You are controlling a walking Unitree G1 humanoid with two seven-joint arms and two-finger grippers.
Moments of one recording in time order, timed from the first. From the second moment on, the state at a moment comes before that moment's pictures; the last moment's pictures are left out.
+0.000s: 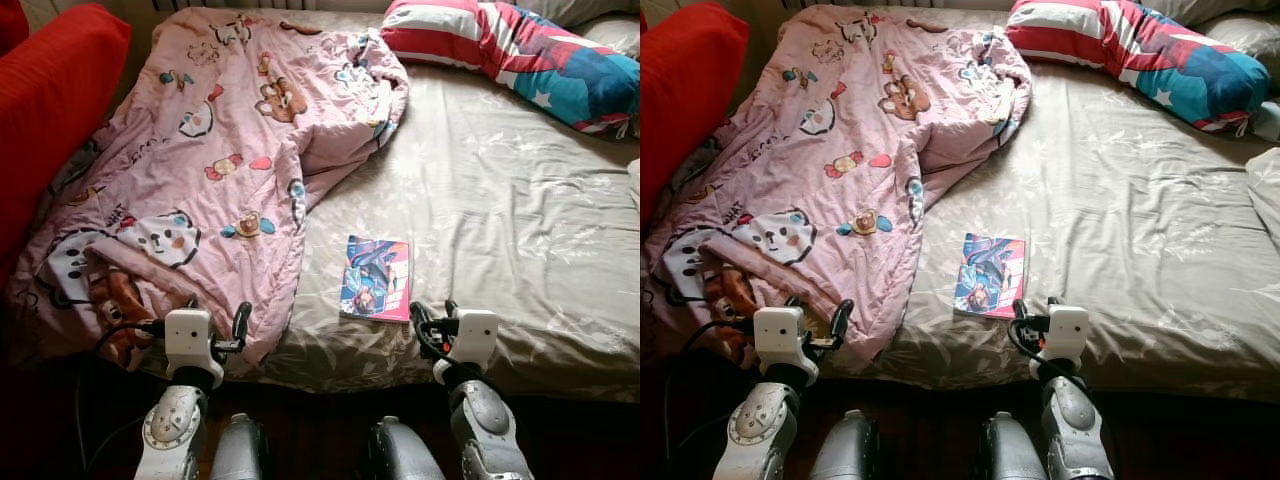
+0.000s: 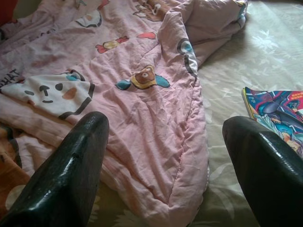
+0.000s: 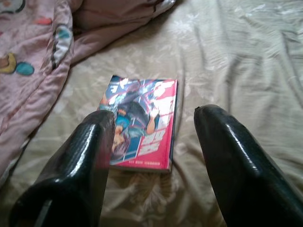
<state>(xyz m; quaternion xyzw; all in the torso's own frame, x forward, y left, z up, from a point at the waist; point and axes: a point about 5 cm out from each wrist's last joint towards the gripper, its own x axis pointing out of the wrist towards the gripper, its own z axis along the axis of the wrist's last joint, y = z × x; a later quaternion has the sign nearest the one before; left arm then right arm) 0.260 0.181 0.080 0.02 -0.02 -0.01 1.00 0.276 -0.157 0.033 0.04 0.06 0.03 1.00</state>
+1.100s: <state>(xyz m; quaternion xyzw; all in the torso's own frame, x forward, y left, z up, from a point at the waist) 0.266 0.177 0.085 0.01 -0.03 -0.02 1.00 0.285 -0.161 0.048 0.04 0.03 0.00 1.00</state>
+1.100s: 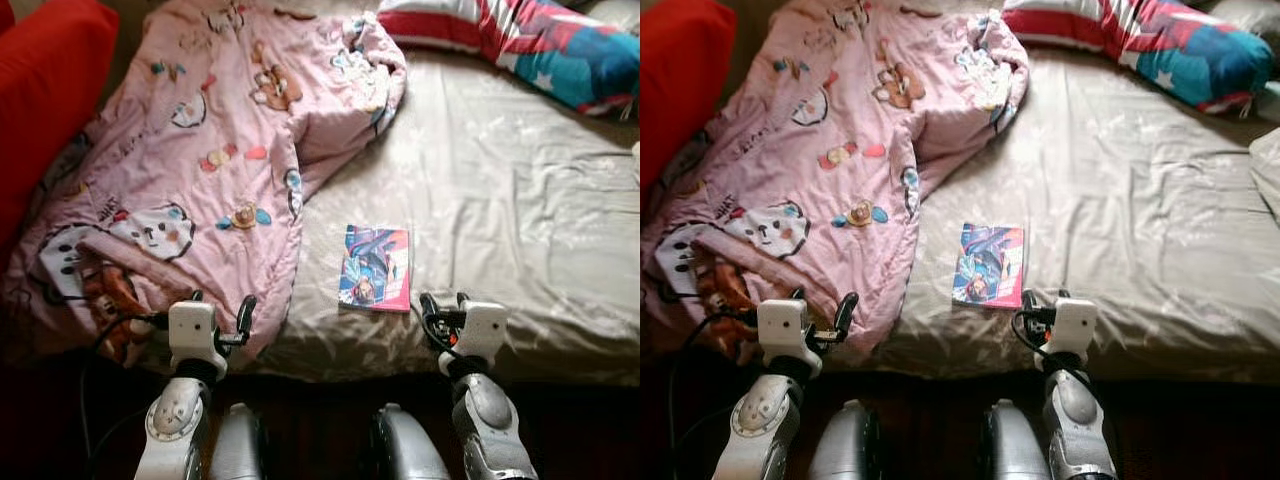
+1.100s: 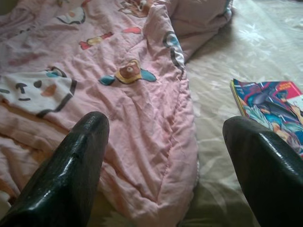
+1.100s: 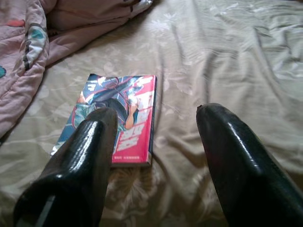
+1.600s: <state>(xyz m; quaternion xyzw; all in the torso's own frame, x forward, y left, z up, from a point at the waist) 0.266 0.175 0.084 0.00 -0.03 -0.02 1.00 0.285 -0.156 0.046 0.06 0.04 0.00 1.00</state>
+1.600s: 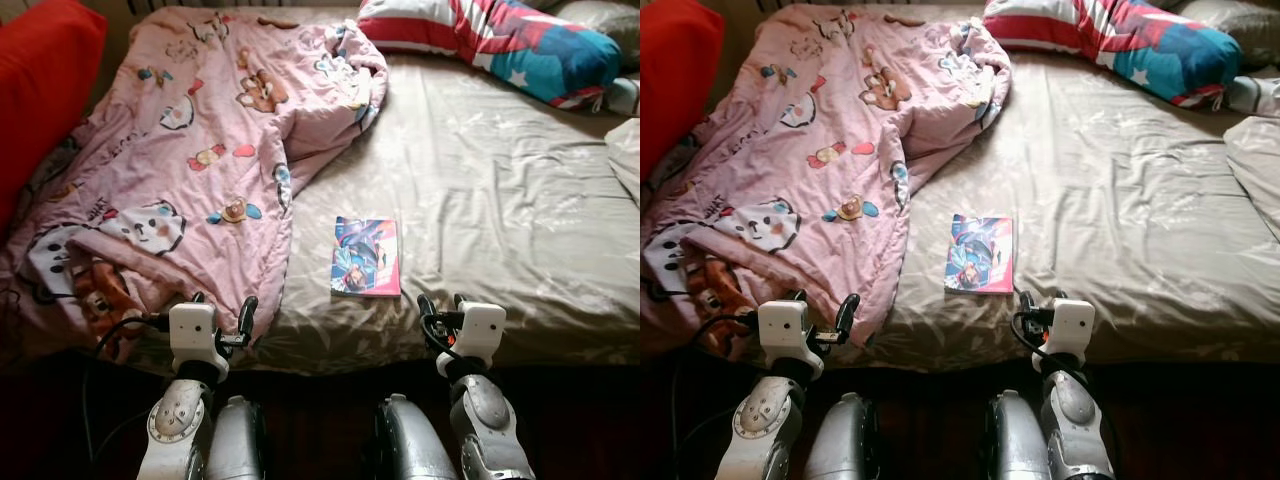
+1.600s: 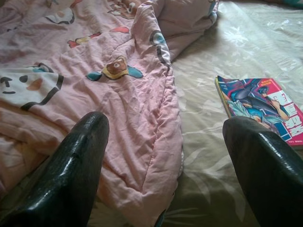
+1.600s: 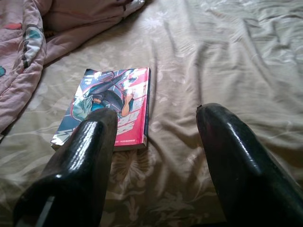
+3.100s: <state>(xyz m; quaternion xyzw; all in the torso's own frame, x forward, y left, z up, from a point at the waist) 0.269 0.184 0.083 0.01 -0.02 -0.01 1.00 0.299 -0.143 0.057 0.08 0.02 0.05 1.00</state>
